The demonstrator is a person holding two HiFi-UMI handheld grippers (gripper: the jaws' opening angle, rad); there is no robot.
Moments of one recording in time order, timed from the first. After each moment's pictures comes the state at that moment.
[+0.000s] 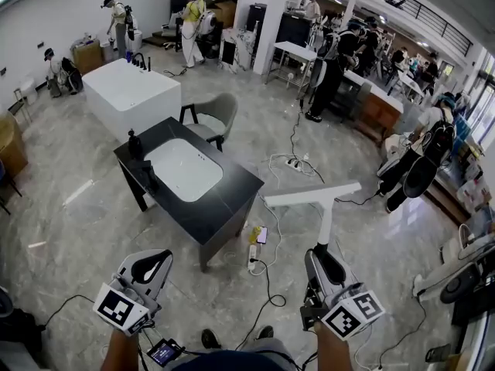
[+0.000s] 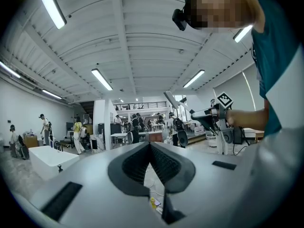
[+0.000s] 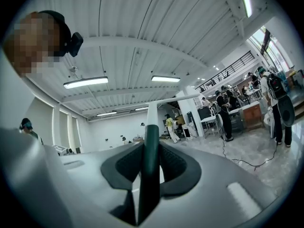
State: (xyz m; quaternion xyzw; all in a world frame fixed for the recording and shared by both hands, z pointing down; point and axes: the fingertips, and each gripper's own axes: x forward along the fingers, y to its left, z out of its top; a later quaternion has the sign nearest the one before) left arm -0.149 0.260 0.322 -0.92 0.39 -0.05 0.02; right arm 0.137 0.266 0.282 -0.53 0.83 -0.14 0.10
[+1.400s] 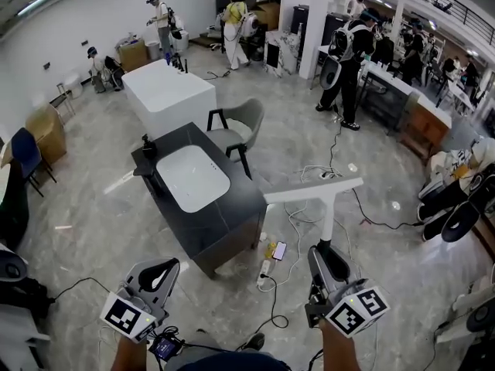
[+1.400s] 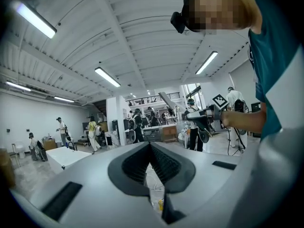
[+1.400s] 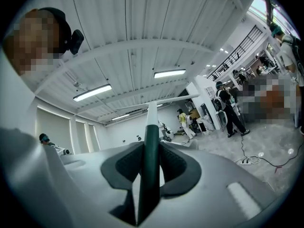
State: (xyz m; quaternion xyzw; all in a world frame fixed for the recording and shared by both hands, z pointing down) left arm 0.030 0.183 0.320 -0.87 0.48 -0.10 0.02; right arm 0.302 0.109 0.304 -0.43 0.88 -0.18 0.12
